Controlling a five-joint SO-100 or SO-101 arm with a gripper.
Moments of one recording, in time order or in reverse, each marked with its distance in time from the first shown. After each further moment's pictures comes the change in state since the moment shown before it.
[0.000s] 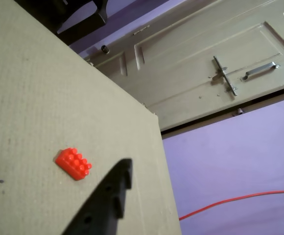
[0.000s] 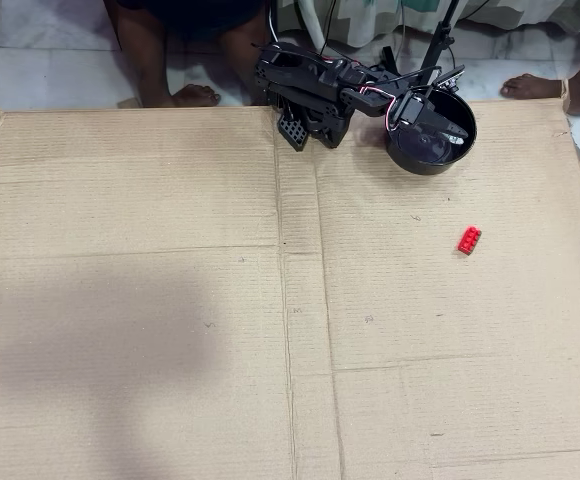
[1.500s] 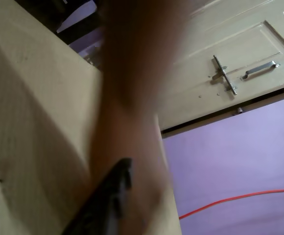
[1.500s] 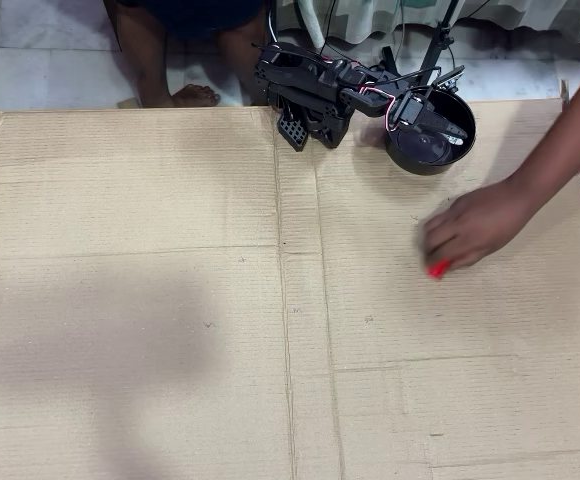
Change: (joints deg) arm 0.3 0.0 0.0 0.0 0.0
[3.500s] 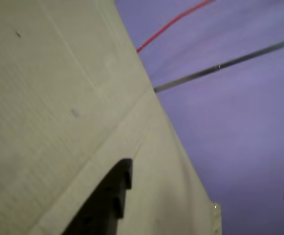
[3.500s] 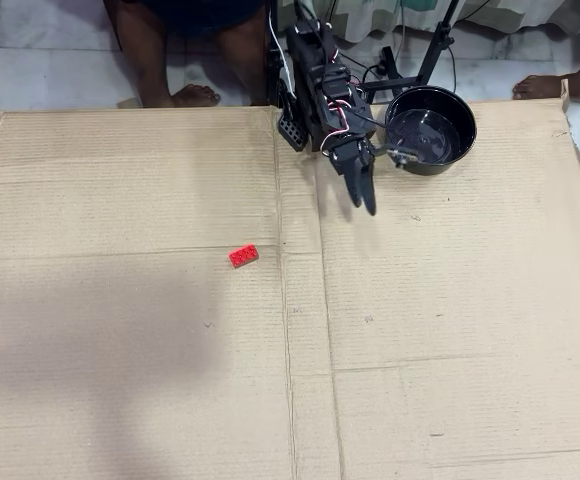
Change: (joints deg) arm 47.2 -20.7 -14.9 6.2 -0.3
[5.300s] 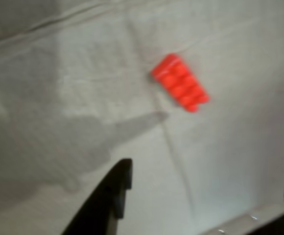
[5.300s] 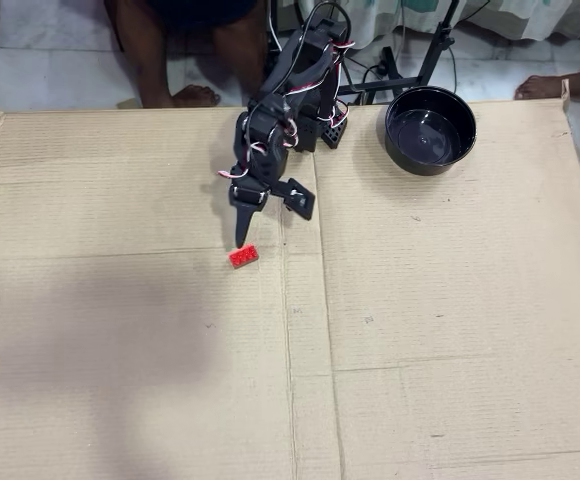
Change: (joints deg) arm 44.9 -66.7 -57.5 51.2 -48.4
